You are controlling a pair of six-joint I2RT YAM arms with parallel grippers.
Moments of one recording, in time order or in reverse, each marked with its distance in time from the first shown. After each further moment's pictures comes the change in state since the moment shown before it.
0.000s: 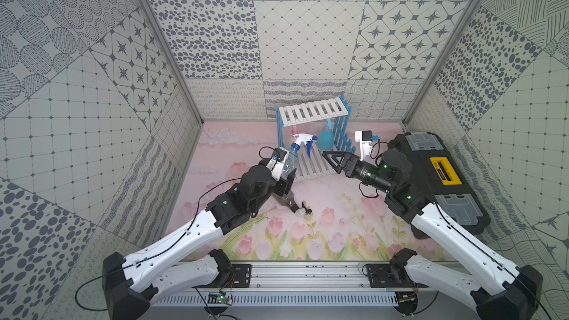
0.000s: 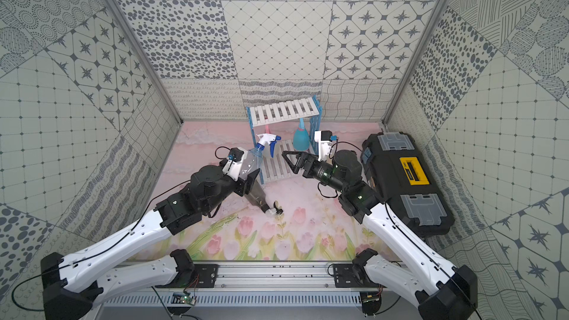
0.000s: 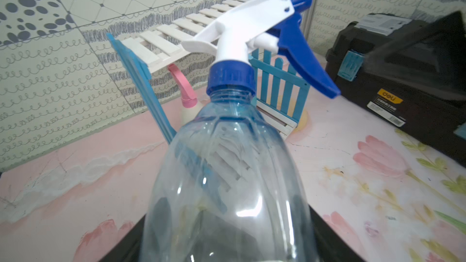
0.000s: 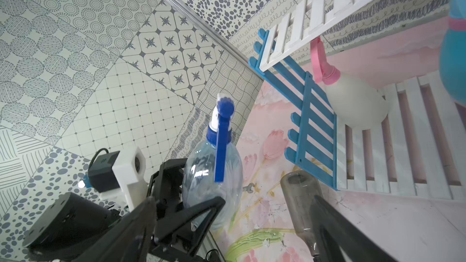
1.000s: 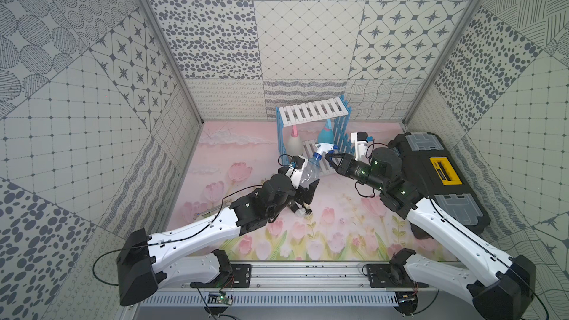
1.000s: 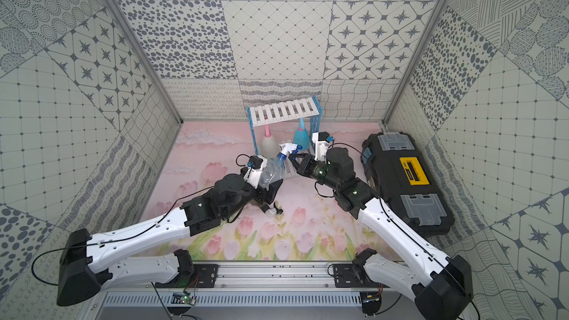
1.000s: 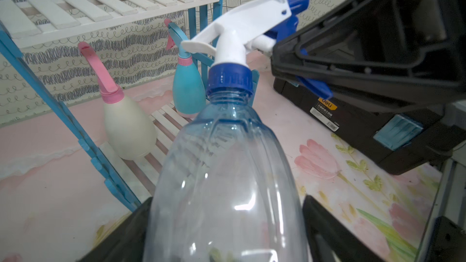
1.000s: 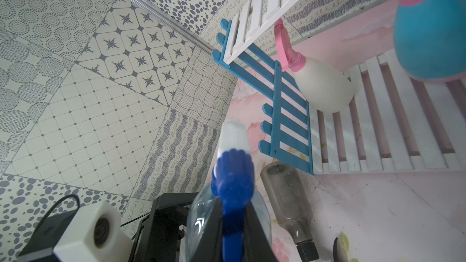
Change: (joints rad) left arm -0.119 0.134 -0.043 0.188 0.047 -0.169; right arm 0.011 0.042 0.017 -0.113 0.125 -0.006
